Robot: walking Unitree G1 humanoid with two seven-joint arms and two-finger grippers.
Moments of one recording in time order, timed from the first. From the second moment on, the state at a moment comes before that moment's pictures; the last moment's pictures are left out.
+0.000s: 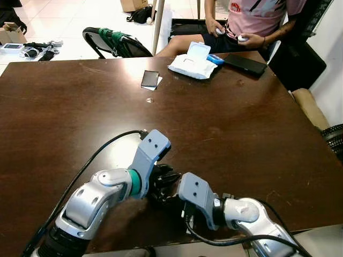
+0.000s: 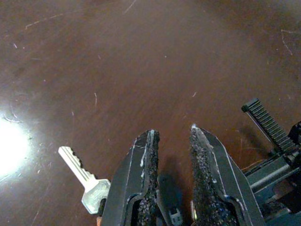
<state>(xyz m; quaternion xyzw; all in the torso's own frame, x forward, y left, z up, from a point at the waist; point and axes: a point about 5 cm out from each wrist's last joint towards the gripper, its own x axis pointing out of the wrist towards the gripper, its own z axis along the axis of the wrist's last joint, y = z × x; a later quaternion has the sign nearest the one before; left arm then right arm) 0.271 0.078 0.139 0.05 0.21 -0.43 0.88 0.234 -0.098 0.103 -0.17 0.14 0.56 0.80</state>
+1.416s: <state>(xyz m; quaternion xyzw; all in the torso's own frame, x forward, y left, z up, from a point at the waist) 0.245 0.124 0.171 0.03 0.18 -0.39 0.91 0.290 -0.144 0.187 -0.05 -0.05 0.34 0.94</state>
